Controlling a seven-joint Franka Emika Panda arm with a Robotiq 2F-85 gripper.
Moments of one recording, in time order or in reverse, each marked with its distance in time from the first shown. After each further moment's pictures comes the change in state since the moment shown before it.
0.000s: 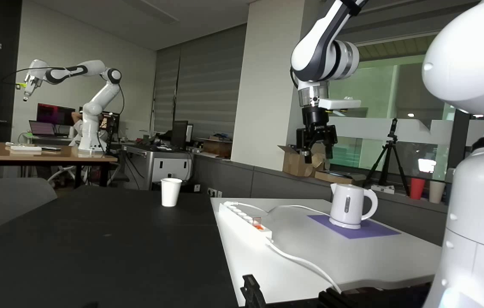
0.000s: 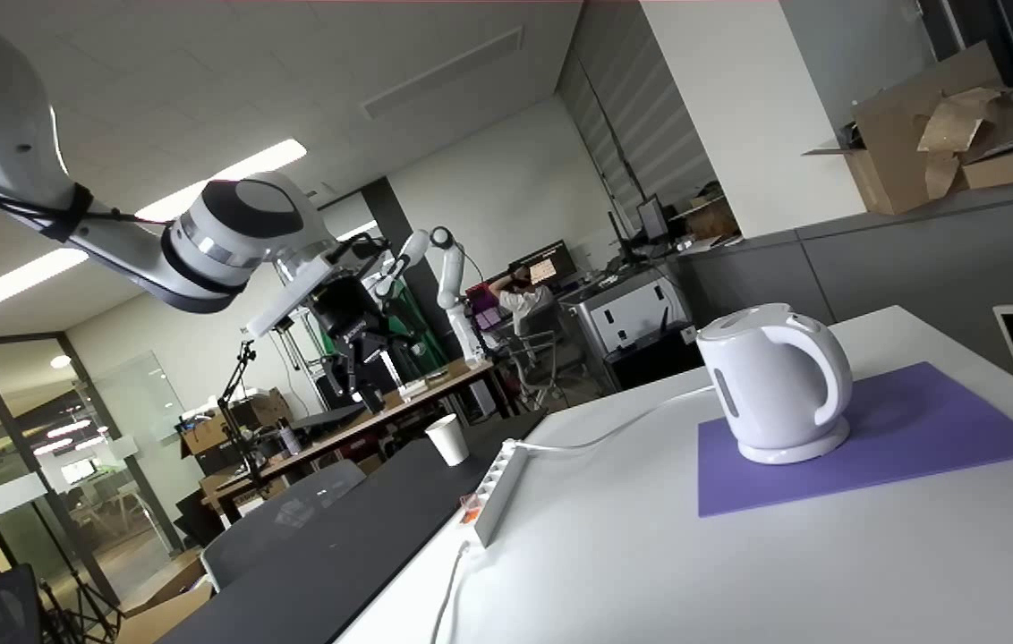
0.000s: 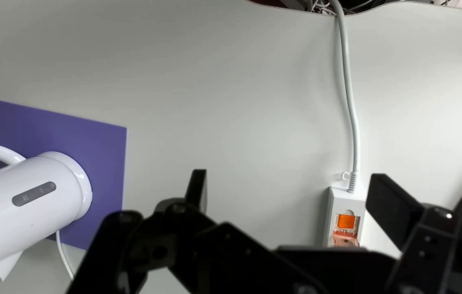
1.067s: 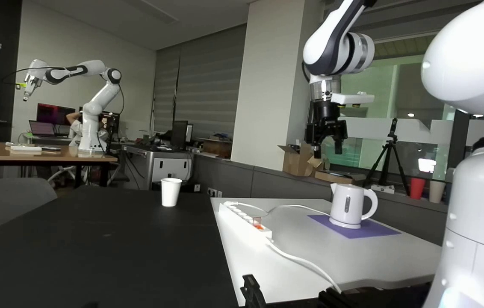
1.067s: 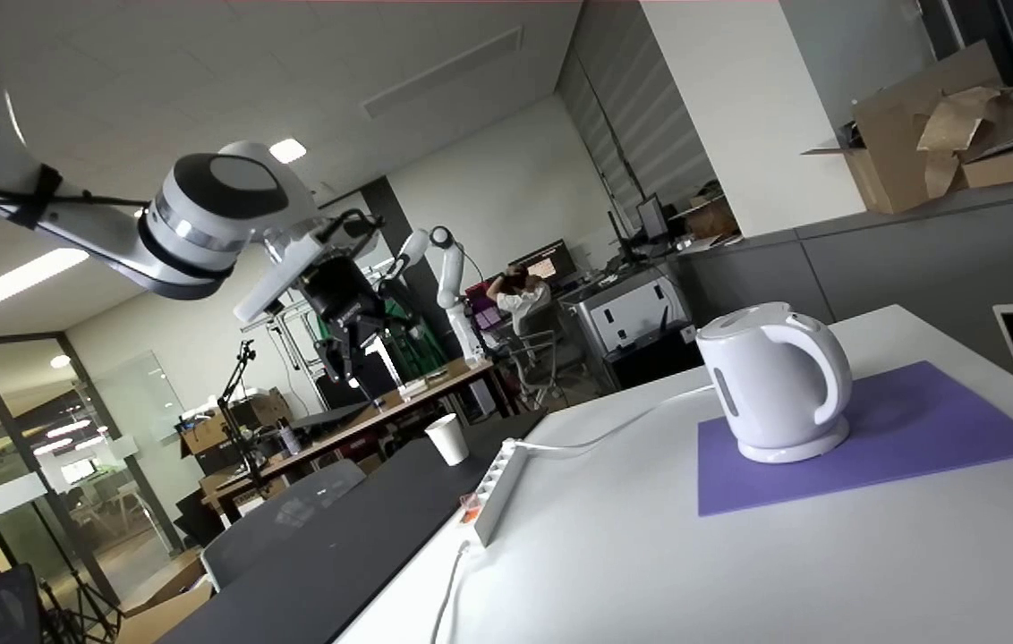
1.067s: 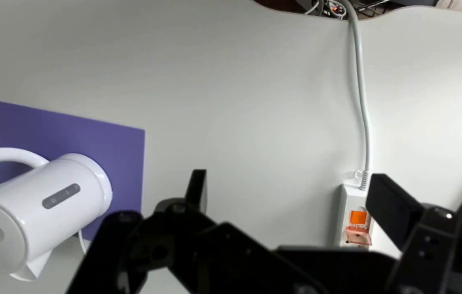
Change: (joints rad) arm -0.017 -0.093 -0.041 -0.057 0.000 0.018 -0.045
